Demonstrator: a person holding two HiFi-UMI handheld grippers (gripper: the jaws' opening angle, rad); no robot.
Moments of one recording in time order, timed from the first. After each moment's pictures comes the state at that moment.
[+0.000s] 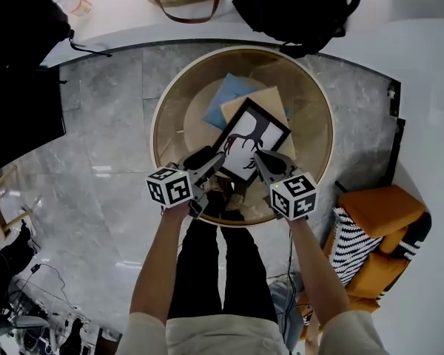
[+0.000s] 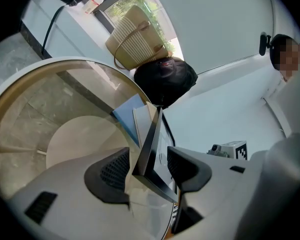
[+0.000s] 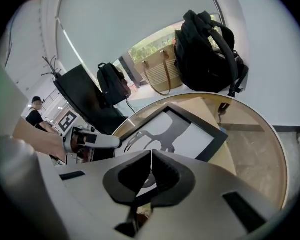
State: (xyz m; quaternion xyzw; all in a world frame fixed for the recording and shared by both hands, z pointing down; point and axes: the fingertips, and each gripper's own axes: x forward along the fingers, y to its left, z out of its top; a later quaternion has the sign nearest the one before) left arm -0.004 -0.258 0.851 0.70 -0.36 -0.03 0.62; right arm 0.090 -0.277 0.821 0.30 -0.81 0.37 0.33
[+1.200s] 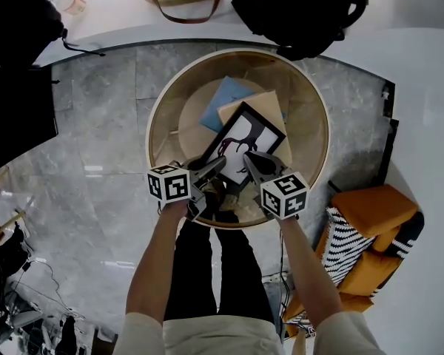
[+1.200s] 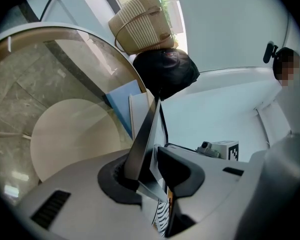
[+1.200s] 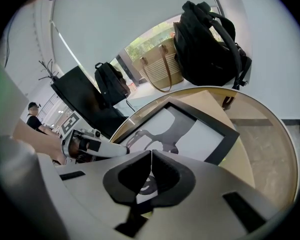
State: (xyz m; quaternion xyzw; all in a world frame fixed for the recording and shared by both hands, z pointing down) left arm 0.021 -0.257 0.854 0.69 -0.28 -0.04 0.67; right arm 0.074 -0.280 0.835 0.30 -0.80 0.40 0.33
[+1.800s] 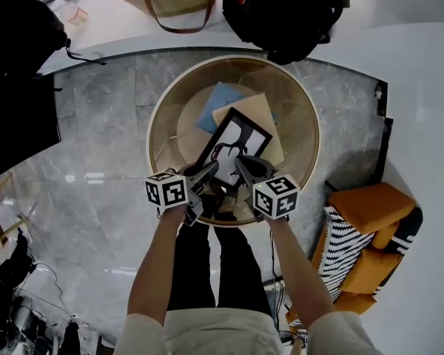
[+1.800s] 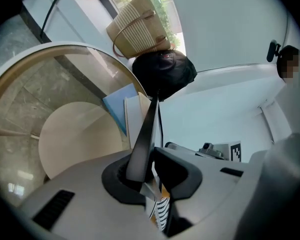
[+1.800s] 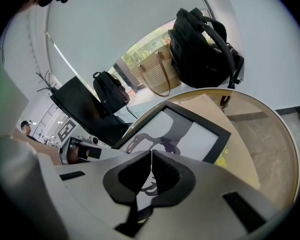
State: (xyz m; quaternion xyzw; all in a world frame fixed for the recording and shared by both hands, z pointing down) left arm 0.014 -0.245 0.827 0.68 -0.30 -0.03 0.67; right arm 0.066 -0.271 0.809 0.32 -0.79 0.43 0.29
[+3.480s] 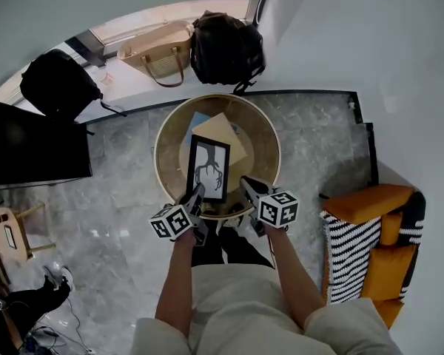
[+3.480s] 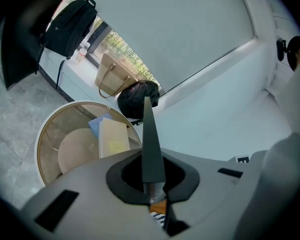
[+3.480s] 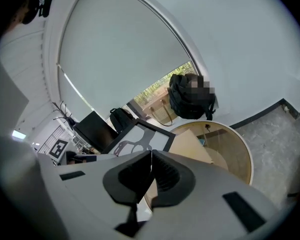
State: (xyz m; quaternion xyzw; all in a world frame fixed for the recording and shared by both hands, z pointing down) left arm 0.064 -0.145 0.579 0.68 -0.48 -0.04 0.56; right arm 0.189 -0.172 0.565 0.37 -0.81 0.43 0.15
